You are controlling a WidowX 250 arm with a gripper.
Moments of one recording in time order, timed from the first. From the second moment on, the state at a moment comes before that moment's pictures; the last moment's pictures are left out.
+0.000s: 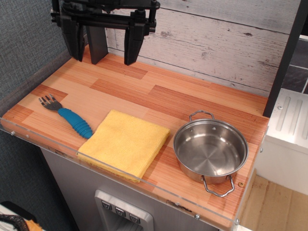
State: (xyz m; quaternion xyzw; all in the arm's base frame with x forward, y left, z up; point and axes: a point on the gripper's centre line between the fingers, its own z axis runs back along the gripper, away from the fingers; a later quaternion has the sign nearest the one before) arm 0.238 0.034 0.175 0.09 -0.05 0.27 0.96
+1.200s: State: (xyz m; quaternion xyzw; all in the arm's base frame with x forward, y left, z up) arm 0.253 -0.041 0.102 0.06 -0.06 0.24 0.97
